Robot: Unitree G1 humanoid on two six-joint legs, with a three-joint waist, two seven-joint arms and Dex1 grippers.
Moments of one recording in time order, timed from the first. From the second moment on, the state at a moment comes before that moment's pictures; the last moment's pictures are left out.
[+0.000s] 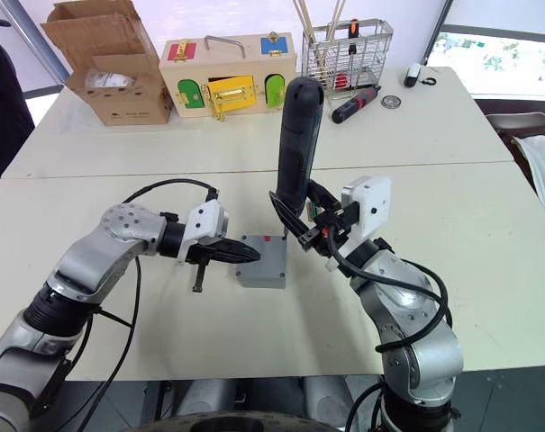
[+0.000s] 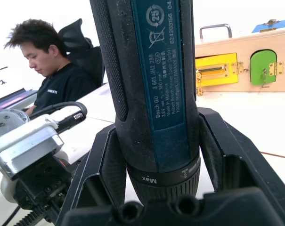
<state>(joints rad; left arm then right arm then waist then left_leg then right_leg) -0.50 0.65 -0.32 -0.23 -0.30 0.49 -1.18 -0.13 -0.14 -0.02 -0.85 0.29 0.76 0.46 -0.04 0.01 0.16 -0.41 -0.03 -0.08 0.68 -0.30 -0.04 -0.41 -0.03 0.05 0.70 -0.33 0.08</state>
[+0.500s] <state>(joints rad) -0.50 0.64 -0.33 -0.23 -0.30 0.48 -1.18 -0.11 -0.20 0.02 -0.78 0.34 0.68 0.43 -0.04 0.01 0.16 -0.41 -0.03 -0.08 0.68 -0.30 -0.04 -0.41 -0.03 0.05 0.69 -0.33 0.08</state>
